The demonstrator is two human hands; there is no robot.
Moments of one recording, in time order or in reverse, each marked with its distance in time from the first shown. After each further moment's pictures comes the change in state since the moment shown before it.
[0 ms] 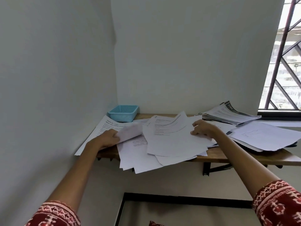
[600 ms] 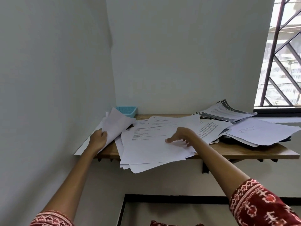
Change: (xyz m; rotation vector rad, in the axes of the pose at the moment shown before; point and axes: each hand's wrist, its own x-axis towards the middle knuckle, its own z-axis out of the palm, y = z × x) left_hand -0.011 -0.021 0.011 -0.440 0.486 -0.103; right_hand -0.016 -0.038 0.061 -0.304 -0.133 0.116
